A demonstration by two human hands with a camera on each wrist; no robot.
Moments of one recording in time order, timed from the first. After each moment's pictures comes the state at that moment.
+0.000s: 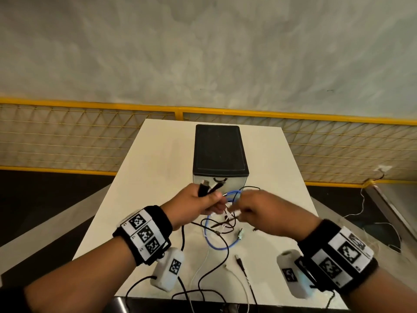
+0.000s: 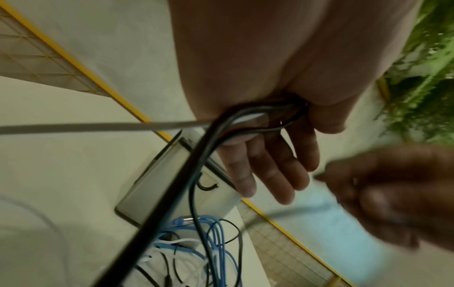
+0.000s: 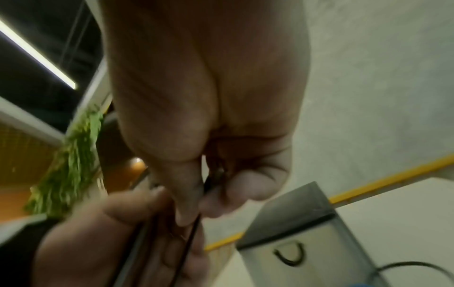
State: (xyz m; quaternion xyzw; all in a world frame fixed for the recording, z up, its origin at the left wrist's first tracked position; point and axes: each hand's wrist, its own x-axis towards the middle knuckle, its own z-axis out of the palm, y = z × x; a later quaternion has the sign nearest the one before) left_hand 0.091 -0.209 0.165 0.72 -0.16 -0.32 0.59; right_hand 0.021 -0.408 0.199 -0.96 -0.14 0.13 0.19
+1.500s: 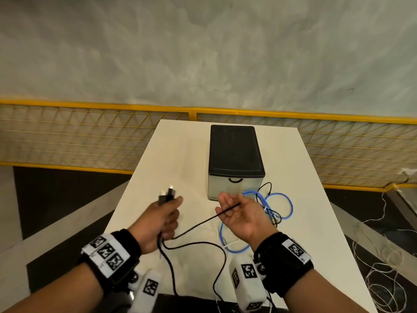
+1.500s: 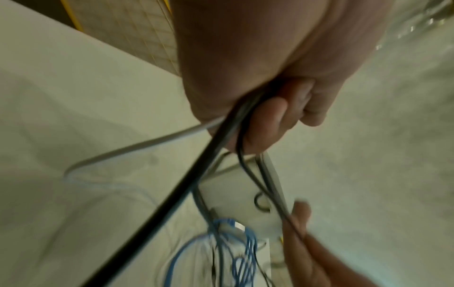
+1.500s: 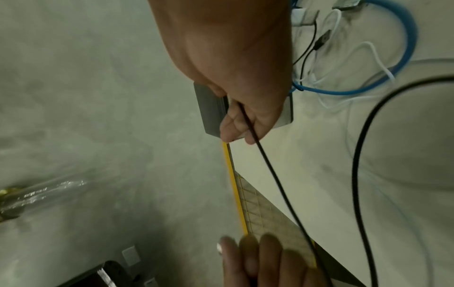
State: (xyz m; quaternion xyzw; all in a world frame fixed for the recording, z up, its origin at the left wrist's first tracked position) left_hand 0.086 -0.112 0.133 0.59 0.10 -0.30 0.74; right_hand 0.060 -0.331 0.125 -0.26 0.37 0.08 0.89
